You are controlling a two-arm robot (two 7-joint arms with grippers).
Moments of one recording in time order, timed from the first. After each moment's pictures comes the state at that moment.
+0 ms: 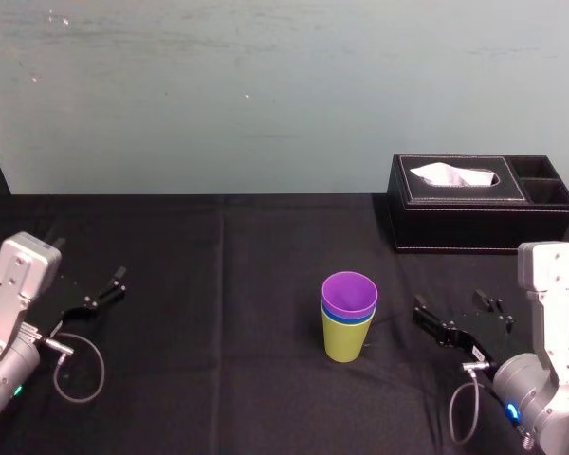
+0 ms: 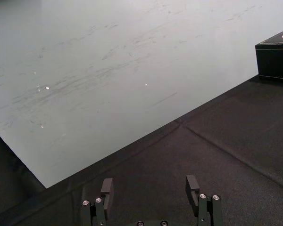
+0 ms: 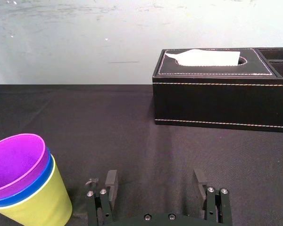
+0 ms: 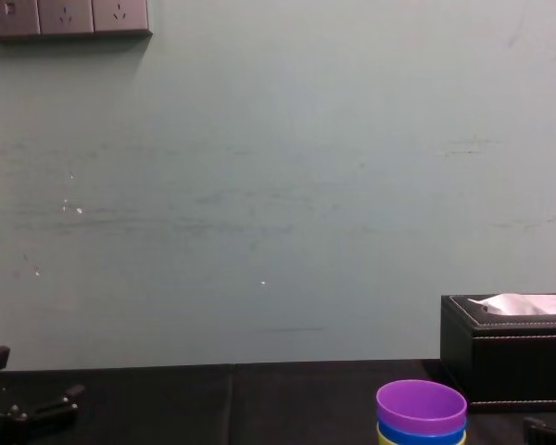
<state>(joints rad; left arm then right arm) -0.20 0.60 0.45 -1.41 -0.25 -0.12 0.03 0.03 0.35 -0.24 -1.60 0.38 0.21 -0.06</state>
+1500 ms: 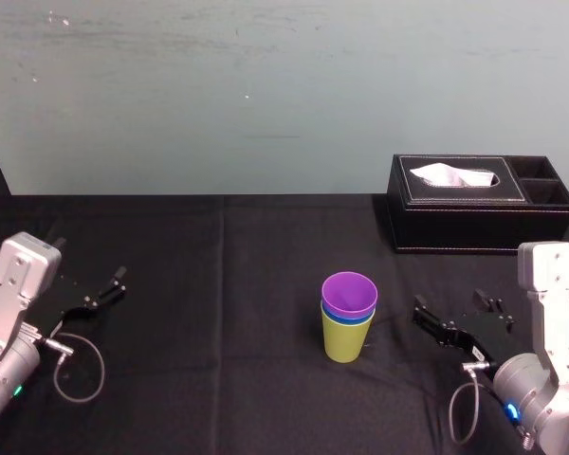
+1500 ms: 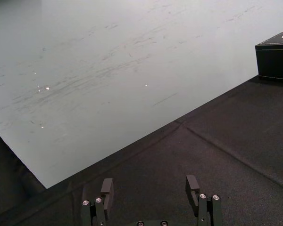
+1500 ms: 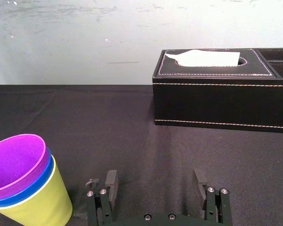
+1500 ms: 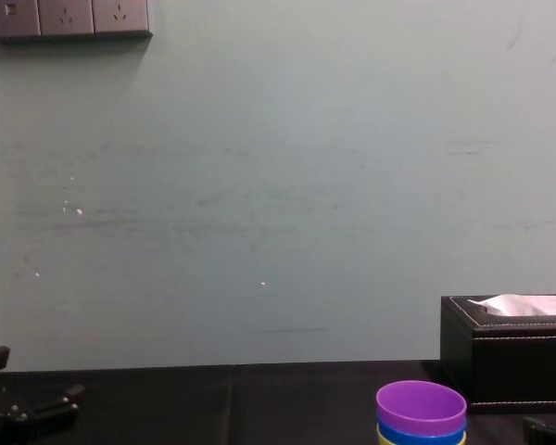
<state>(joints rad) -0.20 0.60 0.45 -1.41 -0.25 -0.12 0.03 0.03 0.35 -0.24 -1.60 0.38 0.21 -0.06</state>
